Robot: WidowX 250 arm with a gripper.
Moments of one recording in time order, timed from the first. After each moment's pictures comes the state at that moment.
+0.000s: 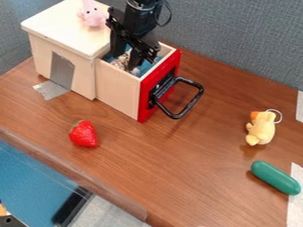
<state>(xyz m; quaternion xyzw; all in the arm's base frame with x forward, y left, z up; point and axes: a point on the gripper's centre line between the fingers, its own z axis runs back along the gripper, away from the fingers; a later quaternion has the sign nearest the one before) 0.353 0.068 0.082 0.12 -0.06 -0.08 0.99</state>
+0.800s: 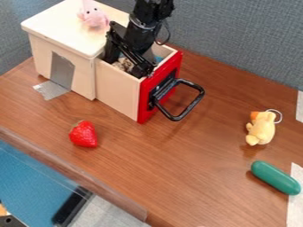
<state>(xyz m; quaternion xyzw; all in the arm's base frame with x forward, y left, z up) 0.356 0.070 0.051 0.16 -0.03 -0.08 0.98</state>
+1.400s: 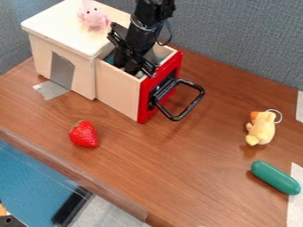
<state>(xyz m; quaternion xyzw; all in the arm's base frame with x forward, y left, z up) 0.352 0.059 0.052 0.13 -0.03 -0.07 0.99</state>
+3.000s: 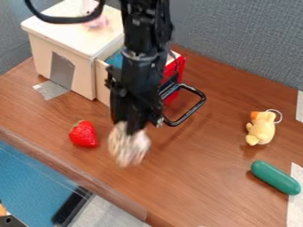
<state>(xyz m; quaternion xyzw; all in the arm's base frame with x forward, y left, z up) 0.251 -0.011 0.061 -0.01 0.03 -0.13 0.99</state>
